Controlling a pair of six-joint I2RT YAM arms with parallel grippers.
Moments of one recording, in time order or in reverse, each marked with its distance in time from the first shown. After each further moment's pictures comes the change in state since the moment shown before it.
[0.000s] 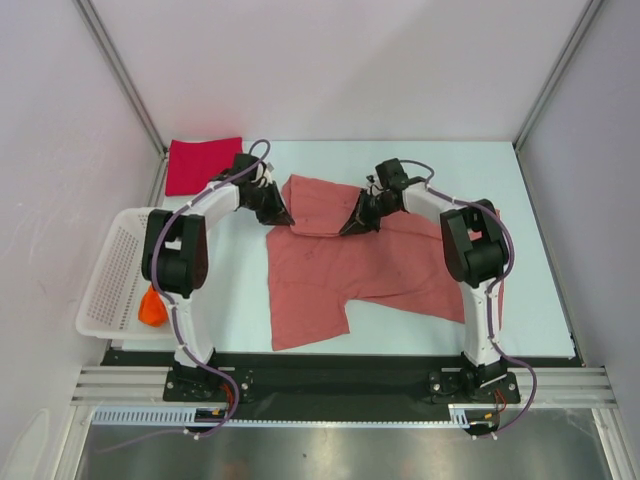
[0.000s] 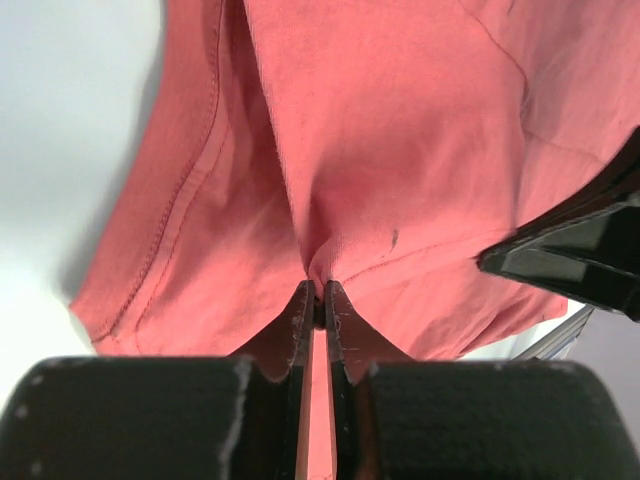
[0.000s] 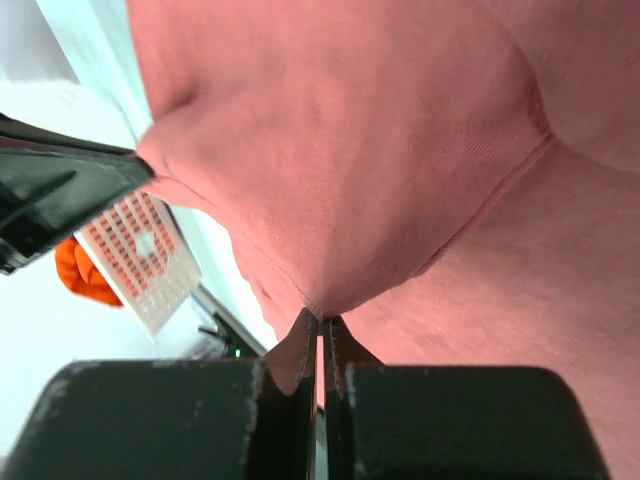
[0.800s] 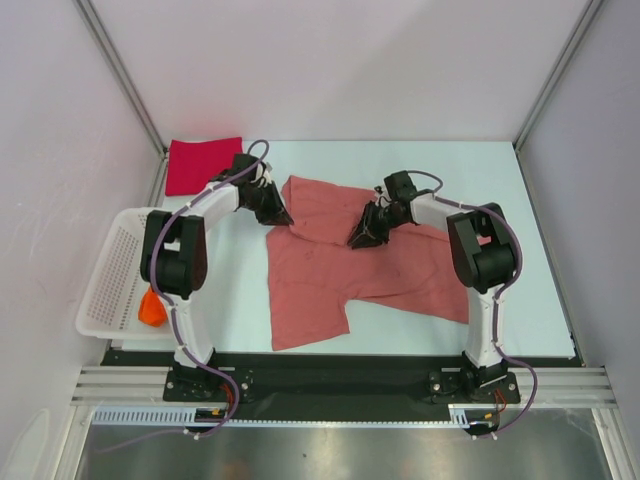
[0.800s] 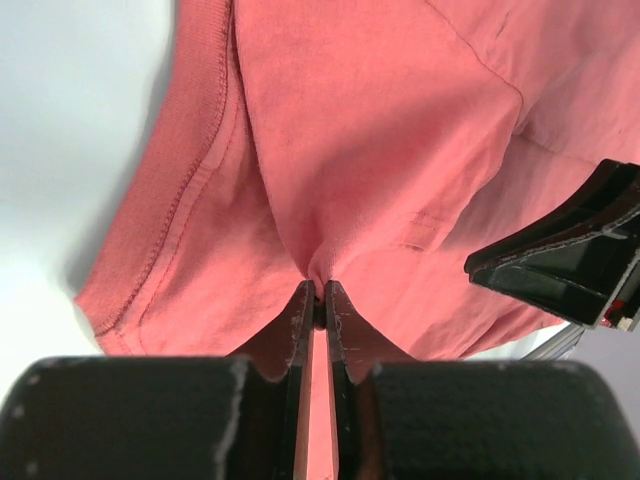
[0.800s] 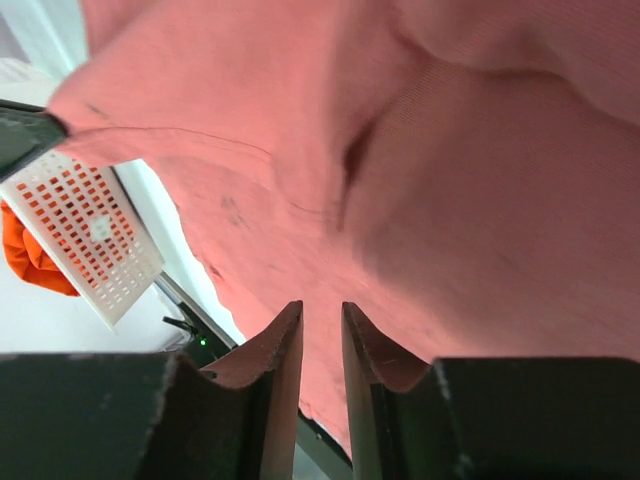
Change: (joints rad) left arm -0.001 -0.019 -0.019 0.004 -0.018 -0.020; right arm -0.026 -0.082 -0.198 0.069 0.019 -0.054
